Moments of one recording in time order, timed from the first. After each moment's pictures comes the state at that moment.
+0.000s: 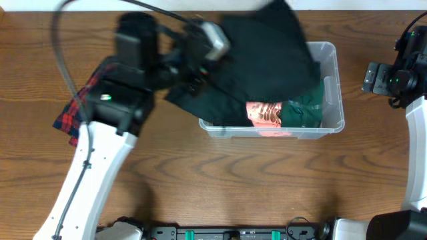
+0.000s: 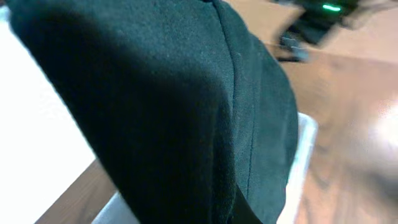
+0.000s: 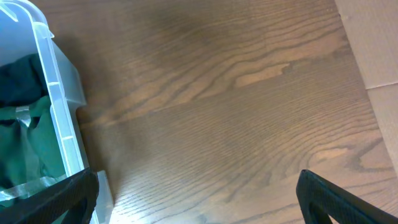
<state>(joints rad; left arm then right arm) -0.37 1.40 1.53 -0.58 0.68 0.41 -0.25 1.51 1.50 -0.98 0.22 -0.01</state>
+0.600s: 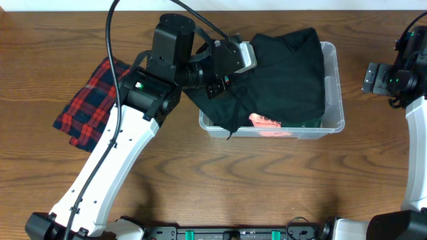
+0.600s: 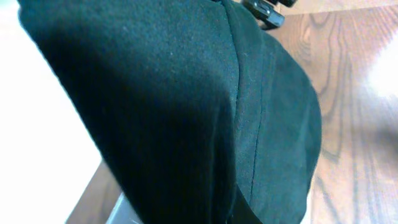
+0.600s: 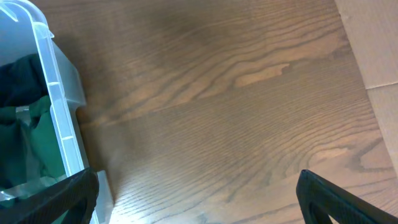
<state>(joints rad) -0.45 1.50 1.53 -0.53 0.67 0.62 -0.25 1.51 1.50 -0.98 0.22 -0.01</state>
